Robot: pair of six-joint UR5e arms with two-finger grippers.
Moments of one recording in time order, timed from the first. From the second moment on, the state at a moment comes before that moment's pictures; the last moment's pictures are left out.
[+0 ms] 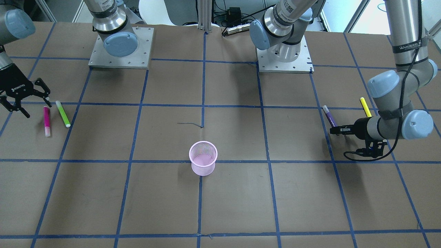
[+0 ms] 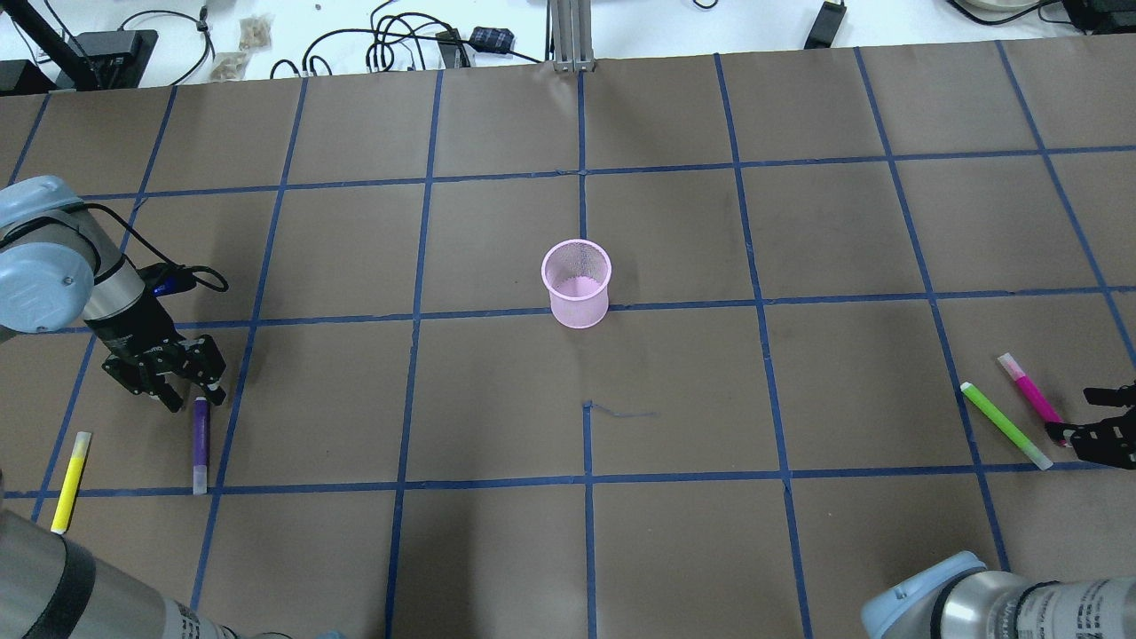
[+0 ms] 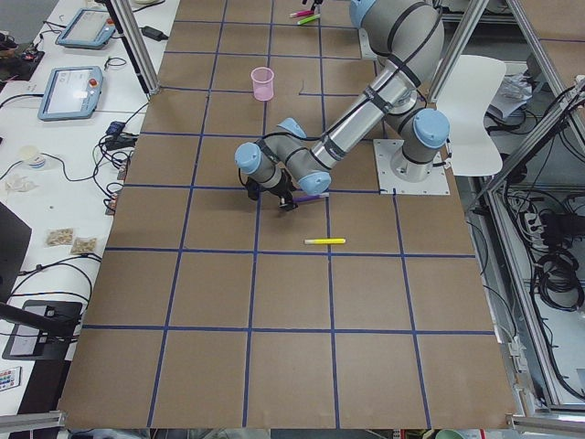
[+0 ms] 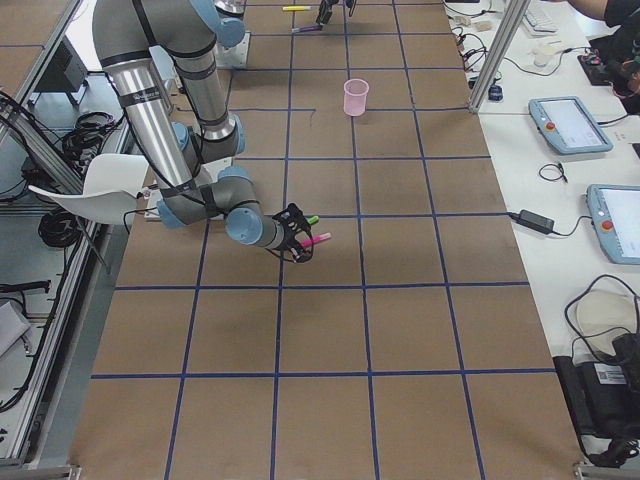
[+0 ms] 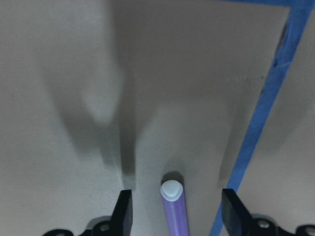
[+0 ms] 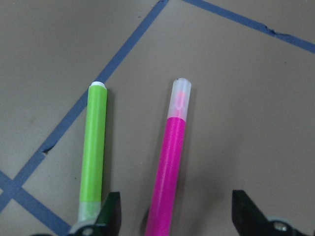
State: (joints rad) left arm -1.01 -2.00 -1.86 -1.30 1.69 0.46; right arm 0.37 -1.42 2.37 -2.36 -1.06 -1.79
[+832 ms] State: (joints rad) left arm -1.01 -2.00 -1.87 -1.31 1.68 0.46; right arm 0.36 -1.40 2.39 -2.38 -1.06 -1.86
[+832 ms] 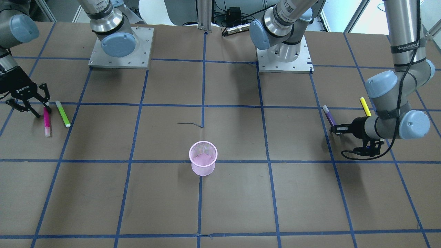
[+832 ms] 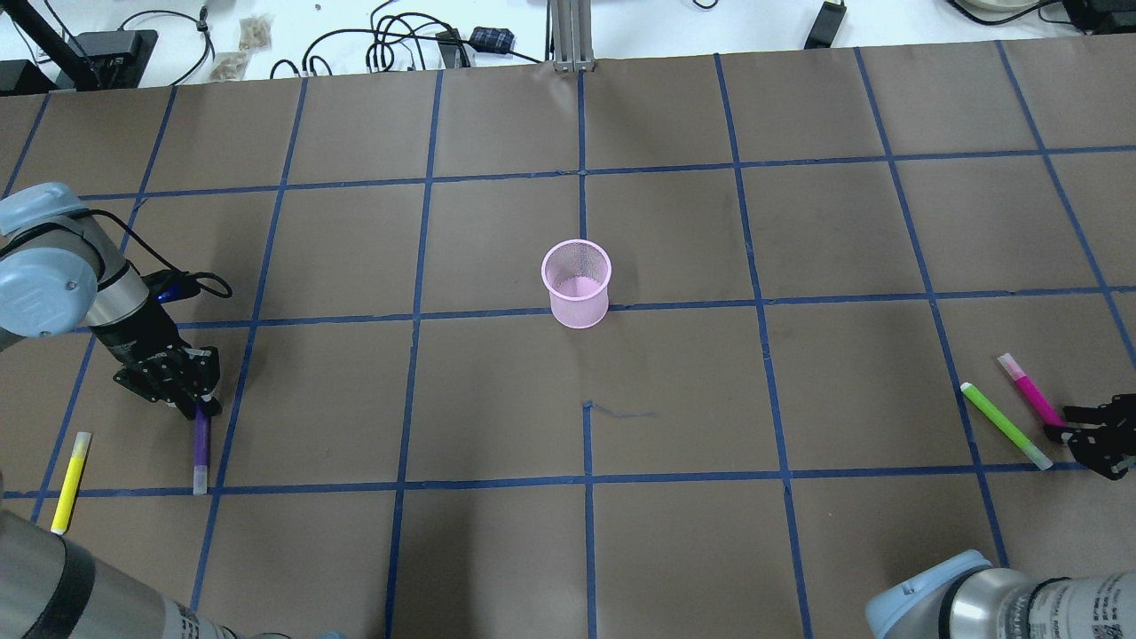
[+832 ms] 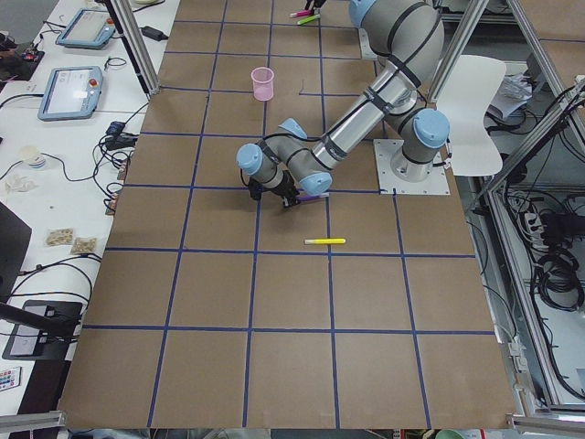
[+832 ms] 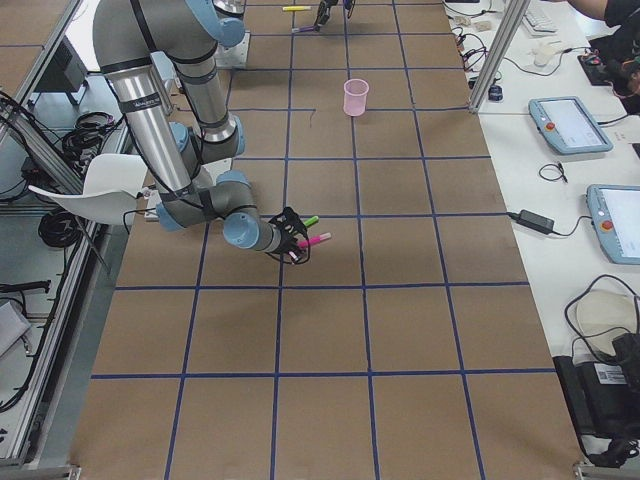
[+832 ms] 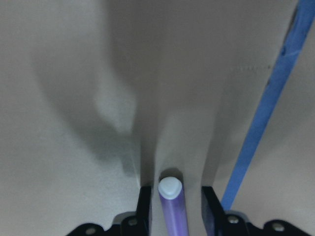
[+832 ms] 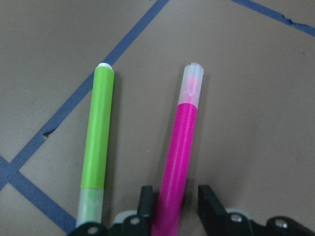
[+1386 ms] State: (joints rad) left arm -1.01 -1.99 -1.86 -1.31 1.68 0.44; right arm 0.36 -1.42 2.38 -2.38 -1.06 -1.85
